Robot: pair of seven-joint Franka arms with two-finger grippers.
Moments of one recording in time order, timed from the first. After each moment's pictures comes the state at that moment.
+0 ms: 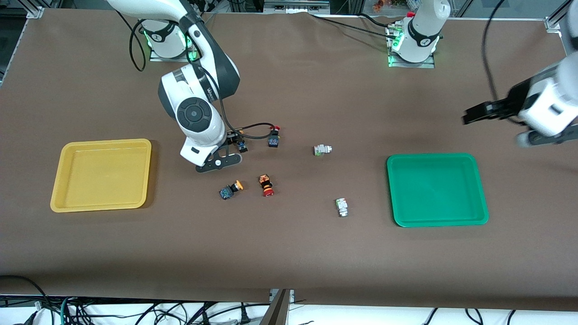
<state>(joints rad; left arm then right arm) -0.05 0.18 -0.05 -1.49 -0.15 1.46 -0.32 0.55 0.46 -0.03 -1.71 0.01 1.98 0.23</state>
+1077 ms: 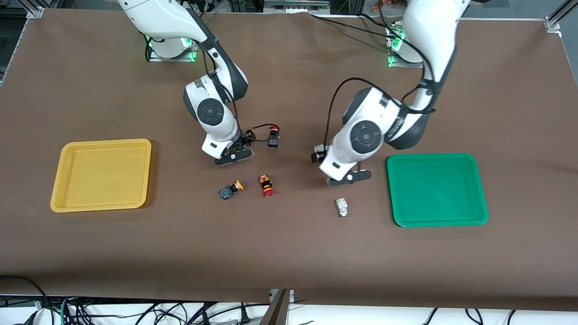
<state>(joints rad) -0.50 0.65 -0.09 -1.51 -0.16 2.01 -0.65 0.56 0.52 0.03 -2.00 0.06 2.45 0.26</state>
